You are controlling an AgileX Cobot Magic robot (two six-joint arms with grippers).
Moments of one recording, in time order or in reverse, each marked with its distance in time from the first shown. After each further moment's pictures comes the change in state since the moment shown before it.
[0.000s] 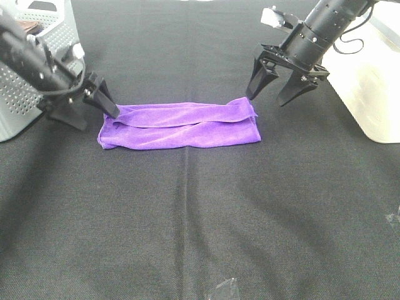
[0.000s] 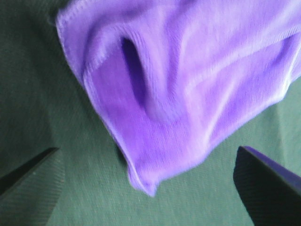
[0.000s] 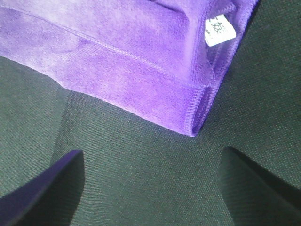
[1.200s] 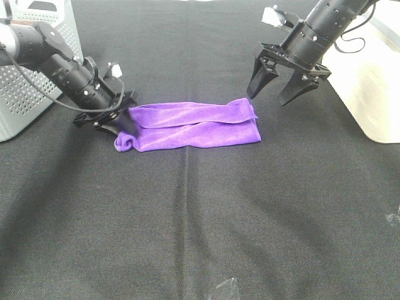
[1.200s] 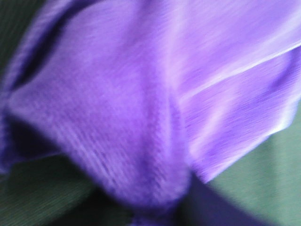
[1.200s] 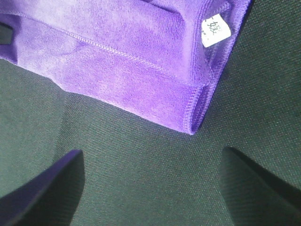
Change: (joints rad) left arm -0.135 0.103 -0.082 0.050 -0.019 -0.154; right arm 0.000 -0.011 0.000 -0.005 0.001 0.033
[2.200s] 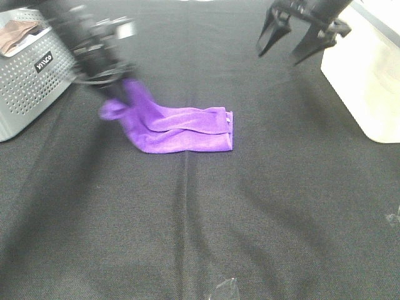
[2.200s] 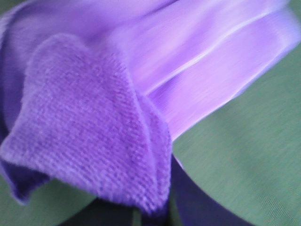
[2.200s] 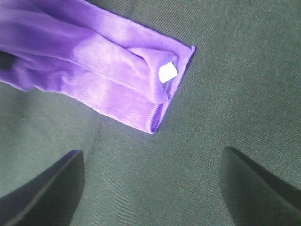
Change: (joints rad) left arm -0.147 -0.137 -0.168 0.247 0.110 0.033; right arm 0.000 -0.179 0.000 -0.017 0.001 0.046
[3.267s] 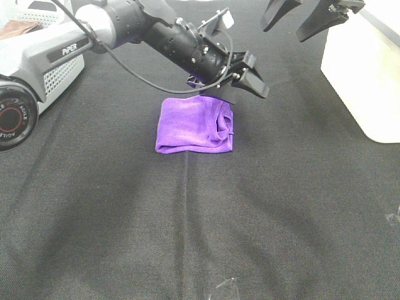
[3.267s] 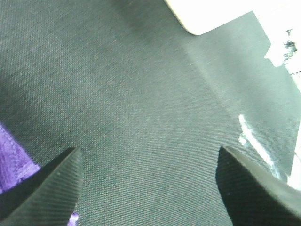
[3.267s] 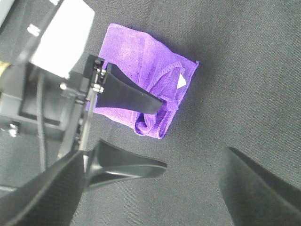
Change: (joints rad) left arm -0.185 0.245 -0.316 -0.476 -0.135 0.004; right arm 0.000 -0.078 0.000 0.000 0.001 0.022
